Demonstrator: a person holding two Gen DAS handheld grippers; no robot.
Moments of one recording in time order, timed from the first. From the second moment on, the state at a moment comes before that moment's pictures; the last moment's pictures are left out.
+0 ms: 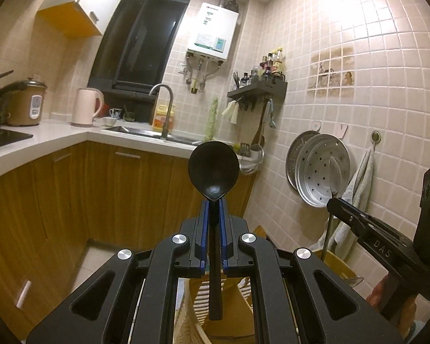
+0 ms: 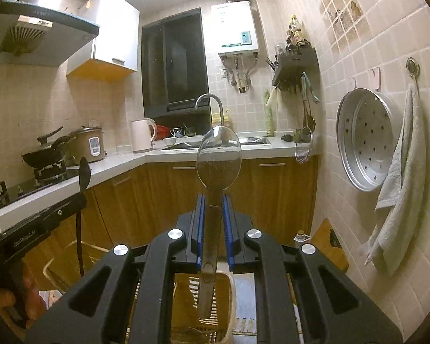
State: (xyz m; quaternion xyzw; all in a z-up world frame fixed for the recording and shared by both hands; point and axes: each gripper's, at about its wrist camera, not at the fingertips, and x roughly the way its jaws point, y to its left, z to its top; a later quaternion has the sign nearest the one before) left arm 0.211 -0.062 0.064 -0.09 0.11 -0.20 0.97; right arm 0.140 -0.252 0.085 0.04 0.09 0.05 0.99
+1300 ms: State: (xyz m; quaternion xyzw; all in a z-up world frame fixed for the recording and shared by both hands) left arm 0.082 -0.057 0.018 0.04 0.36 -0.25 0.90; right arm 0.014 -0.233 0.033 0.02 0.36 0.13 0.92
